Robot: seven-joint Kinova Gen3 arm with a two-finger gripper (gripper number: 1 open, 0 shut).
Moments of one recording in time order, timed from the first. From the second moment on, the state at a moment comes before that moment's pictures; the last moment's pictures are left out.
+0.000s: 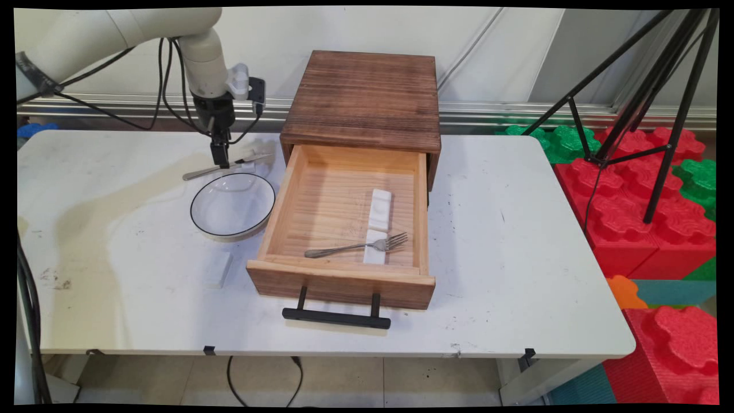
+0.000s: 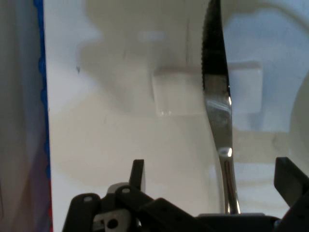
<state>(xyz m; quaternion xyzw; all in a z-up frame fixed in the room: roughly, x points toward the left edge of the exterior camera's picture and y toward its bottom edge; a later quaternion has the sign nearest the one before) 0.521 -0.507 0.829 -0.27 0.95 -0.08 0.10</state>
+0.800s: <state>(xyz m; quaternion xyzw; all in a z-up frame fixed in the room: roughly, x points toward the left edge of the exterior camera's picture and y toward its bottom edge) 0.522 -0.527 0.808 -0.27 0.96 -0.06 0.08</state>
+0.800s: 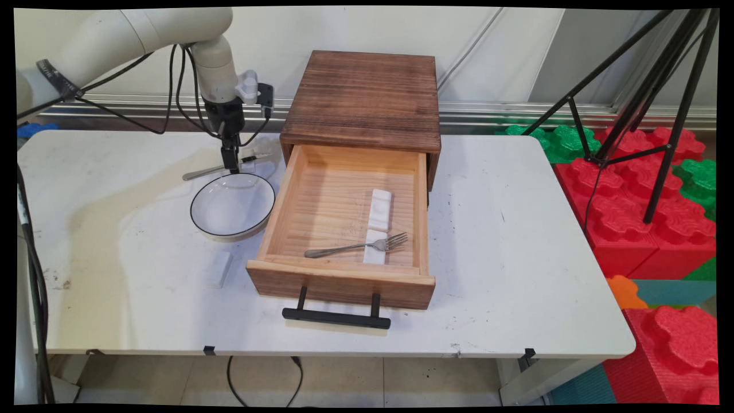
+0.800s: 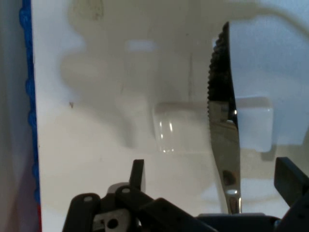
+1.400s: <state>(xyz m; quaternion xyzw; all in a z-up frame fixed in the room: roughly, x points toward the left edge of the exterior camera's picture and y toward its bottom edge) 0.523 -0.529 0.804 -0.28 0.96 -0.06 0.07</state>
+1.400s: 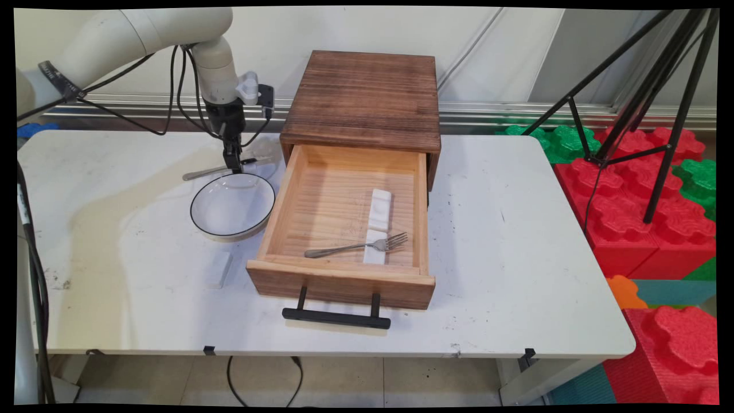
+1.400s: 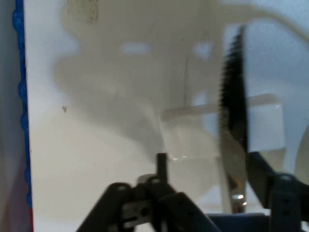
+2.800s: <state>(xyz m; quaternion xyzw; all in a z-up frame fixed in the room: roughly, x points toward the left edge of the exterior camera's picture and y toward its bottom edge) 0.526 -0.501 0.843 -0.30 0.94 -0.11 0.08</state>
